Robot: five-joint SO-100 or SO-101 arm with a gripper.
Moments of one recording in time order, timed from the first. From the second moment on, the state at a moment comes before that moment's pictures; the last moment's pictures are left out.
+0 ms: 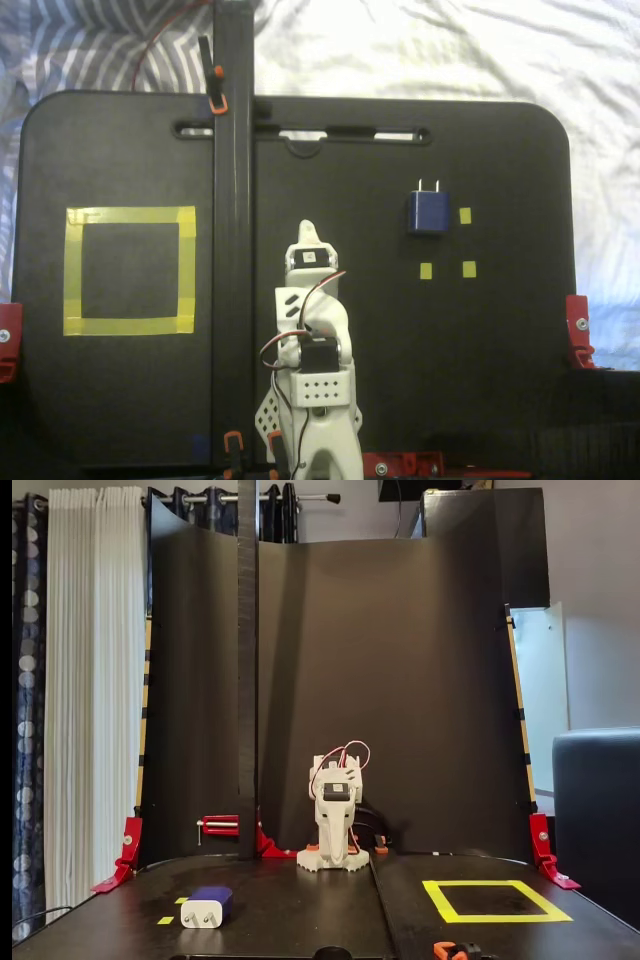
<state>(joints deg) -2.5 189.5 179.9 43.4 -2.1</state>
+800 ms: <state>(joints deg) 1.1 184.9 176.2 43.1 -5.8</state>
